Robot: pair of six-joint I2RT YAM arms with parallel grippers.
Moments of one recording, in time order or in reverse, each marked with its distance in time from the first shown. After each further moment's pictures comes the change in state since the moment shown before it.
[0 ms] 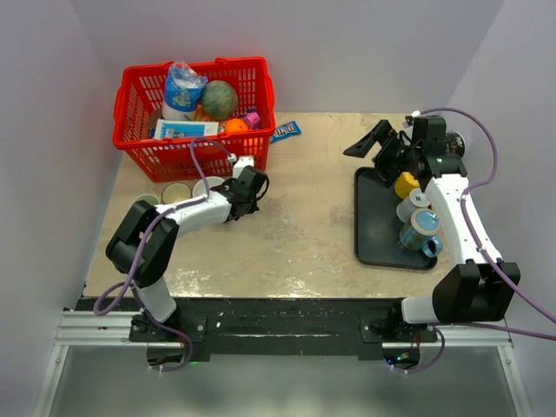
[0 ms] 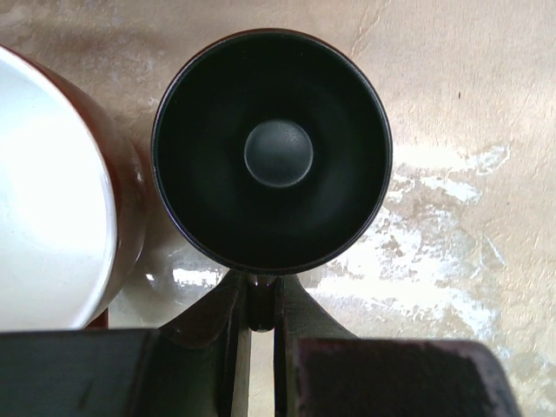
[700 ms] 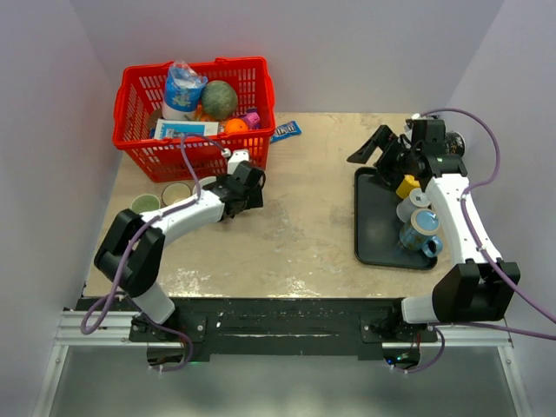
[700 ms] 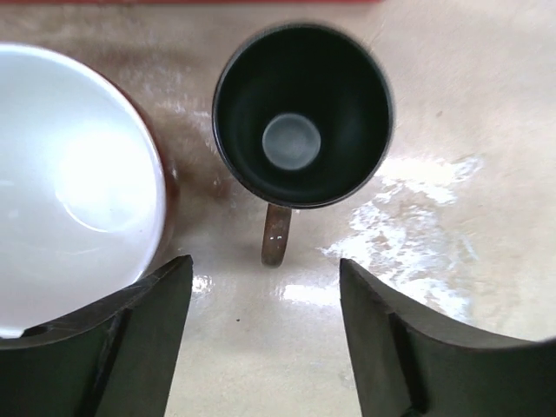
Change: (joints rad) left arm 0.000 -0.060 0.028 -0.073 -0.022 -0.032; right arm -0.003 0.001 0.001 -0.059 0.063 -0.079
